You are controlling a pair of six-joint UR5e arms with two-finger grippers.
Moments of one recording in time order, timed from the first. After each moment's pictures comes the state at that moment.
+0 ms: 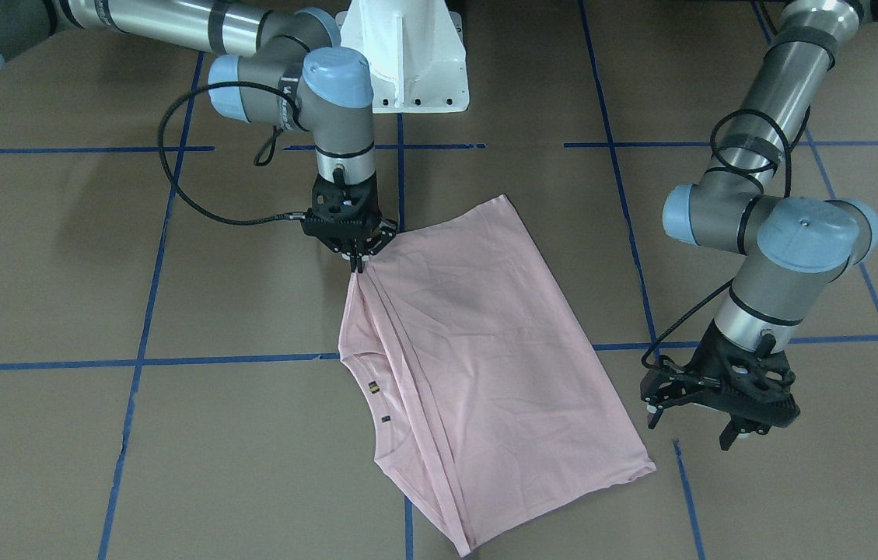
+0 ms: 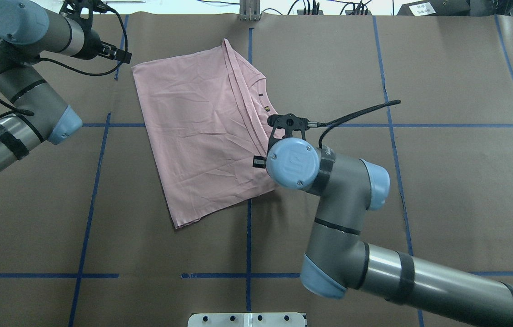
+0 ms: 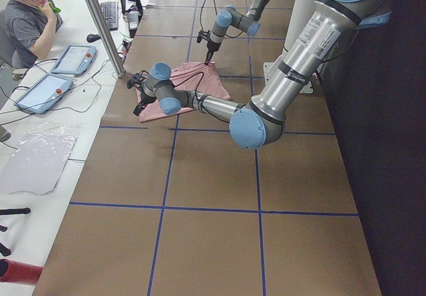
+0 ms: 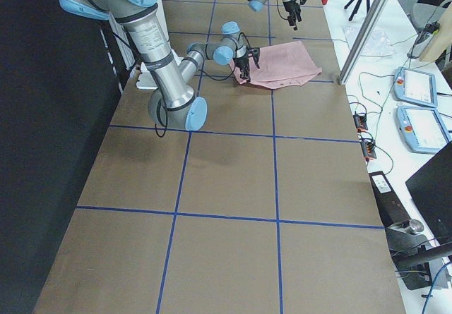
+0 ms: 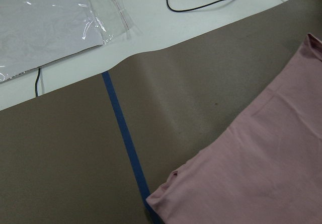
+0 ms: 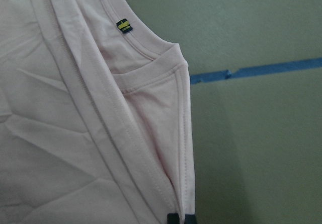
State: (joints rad) left arm -0.96 -2.17 -1.20 -2.37 -1.86 -0.64; right arm 0.40 -0.96 1.68 -1.45 1.50 1.42
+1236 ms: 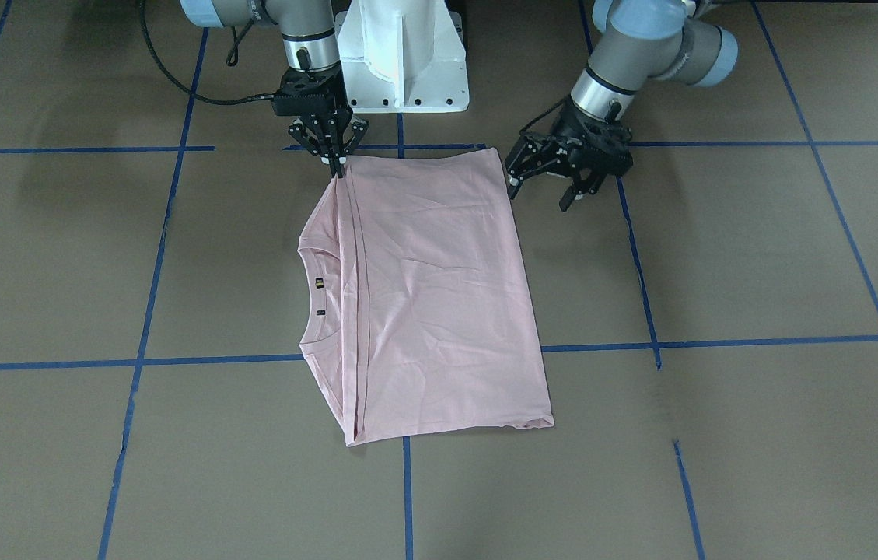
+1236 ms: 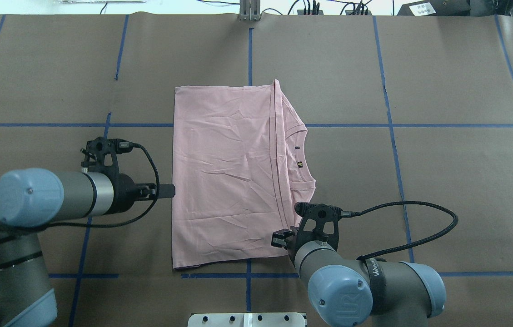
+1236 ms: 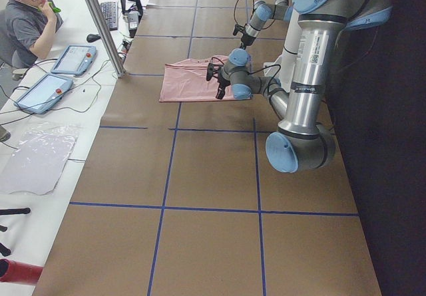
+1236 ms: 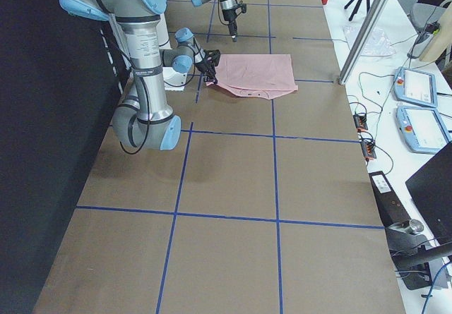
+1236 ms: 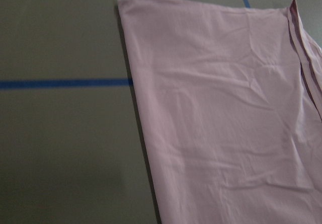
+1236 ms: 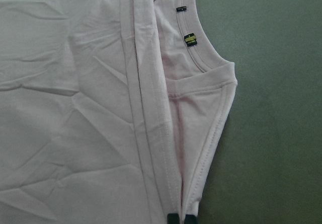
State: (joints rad) left arm -0.39 -1.74 -1.99 -2.10 -1.64 -1.39; right arm 0.11 -1.20 1.96 -1.45 1.22 1.61
